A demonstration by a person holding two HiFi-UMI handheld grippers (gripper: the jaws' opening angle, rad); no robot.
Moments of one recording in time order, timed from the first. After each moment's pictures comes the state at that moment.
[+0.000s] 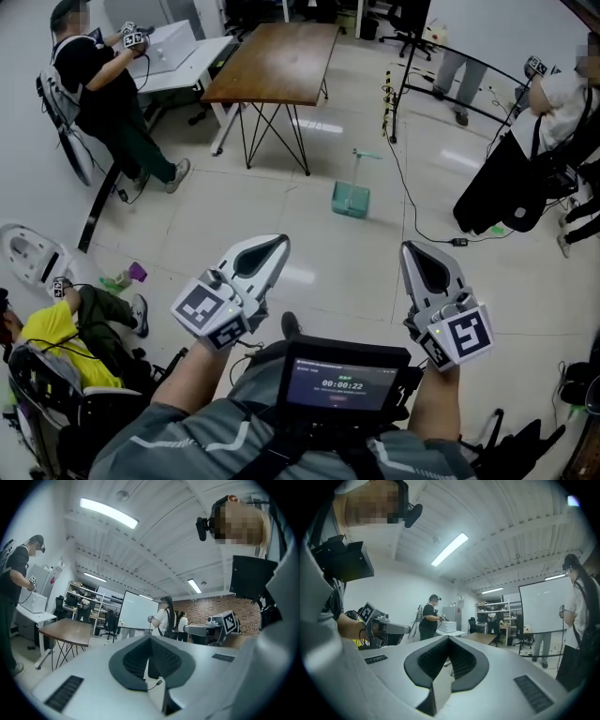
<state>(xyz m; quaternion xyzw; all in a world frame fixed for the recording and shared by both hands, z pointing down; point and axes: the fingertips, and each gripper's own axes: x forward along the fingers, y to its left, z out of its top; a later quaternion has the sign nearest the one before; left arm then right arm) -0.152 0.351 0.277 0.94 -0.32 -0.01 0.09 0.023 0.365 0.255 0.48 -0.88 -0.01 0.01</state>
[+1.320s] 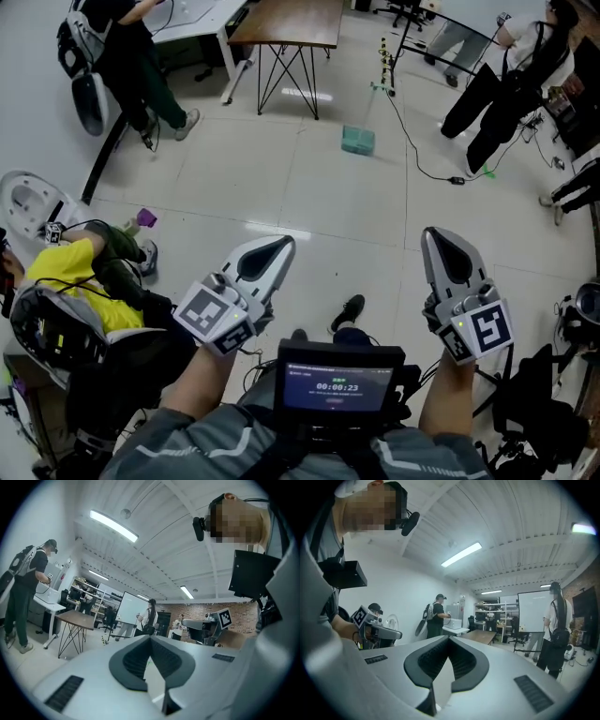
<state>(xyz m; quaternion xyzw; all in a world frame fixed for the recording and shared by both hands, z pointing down) -0.474 0.838 0.279 0.95 -0.30 -0.02 0.12 -0.284 0.843 0.222 0.51 -0.86 -0.01 0.04</state>
